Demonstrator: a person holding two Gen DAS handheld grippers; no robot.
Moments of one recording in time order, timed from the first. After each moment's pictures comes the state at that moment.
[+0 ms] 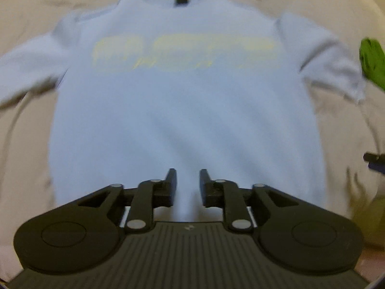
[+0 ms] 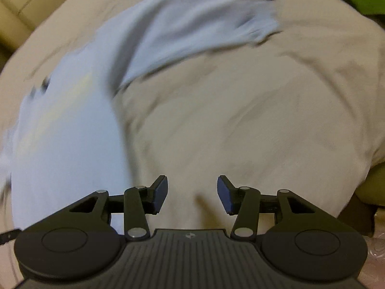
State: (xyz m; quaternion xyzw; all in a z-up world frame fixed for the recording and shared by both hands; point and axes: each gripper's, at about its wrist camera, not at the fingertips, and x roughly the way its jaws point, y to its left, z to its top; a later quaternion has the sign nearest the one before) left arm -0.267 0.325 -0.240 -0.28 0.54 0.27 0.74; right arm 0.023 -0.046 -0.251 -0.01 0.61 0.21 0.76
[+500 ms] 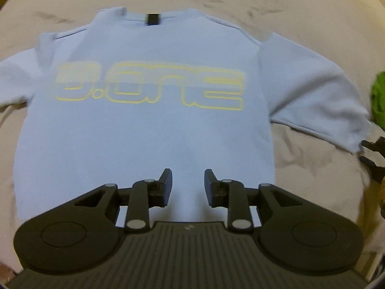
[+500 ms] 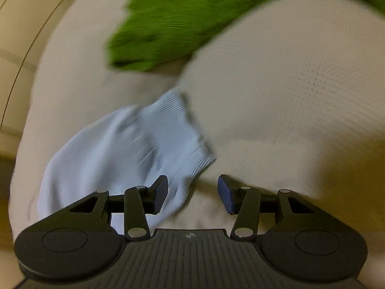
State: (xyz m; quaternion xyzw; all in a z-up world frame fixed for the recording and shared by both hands) left arm -0.143 0.297 -0.241 -0.31 0.53 0.35 0.70; right arm 0.266 -0.117 -0.341 0.22 0.60 0.15 0.75
